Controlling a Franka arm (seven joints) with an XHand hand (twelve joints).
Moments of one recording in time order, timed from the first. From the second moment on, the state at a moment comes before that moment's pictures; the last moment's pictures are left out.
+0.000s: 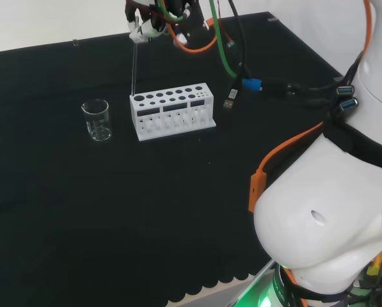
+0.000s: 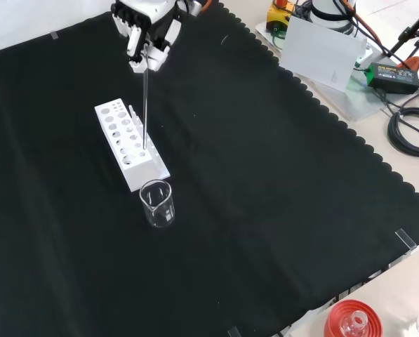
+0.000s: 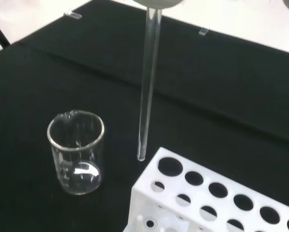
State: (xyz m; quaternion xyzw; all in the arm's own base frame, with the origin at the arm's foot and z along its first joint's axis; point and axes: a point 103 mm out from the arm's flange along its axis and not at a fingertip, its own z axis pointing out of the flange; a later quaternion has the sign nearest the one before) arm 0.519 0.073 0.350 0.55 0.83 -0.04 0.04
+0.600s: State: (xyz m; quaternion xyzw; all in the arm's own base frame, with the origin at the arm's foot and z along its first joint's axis) arm 0.510 0.078 0.360 0.55 0.83 -0.03 0.05
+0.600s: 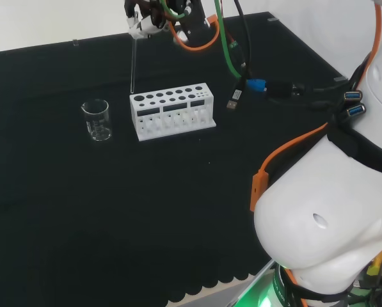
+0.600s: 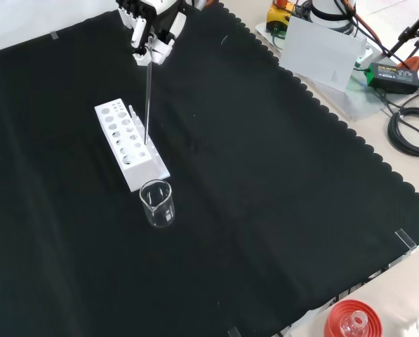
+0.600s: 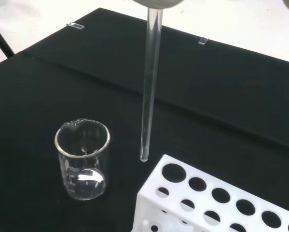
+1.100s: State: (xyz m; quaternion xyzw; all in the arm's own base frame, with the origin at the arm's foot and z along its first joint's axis) arm 0.518 0.104 0.376 0.52 0.85 -0.03 0.06
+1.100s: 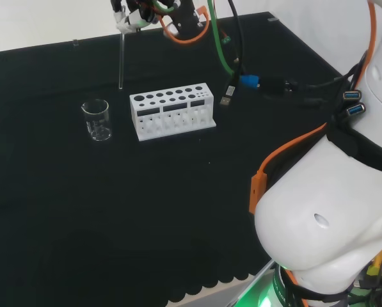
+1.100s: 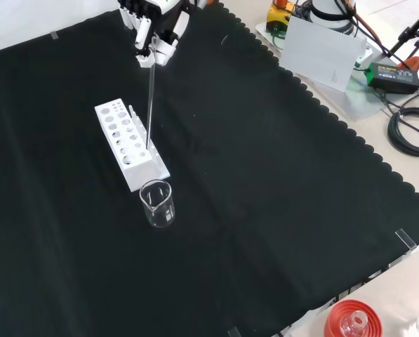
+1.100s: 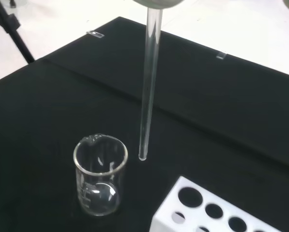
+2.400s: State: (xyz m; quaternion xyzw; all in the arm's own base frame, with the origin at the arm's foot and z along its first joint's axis) arm 0.535 0.153 0.352 0.49 0.87 -0.06 0.05
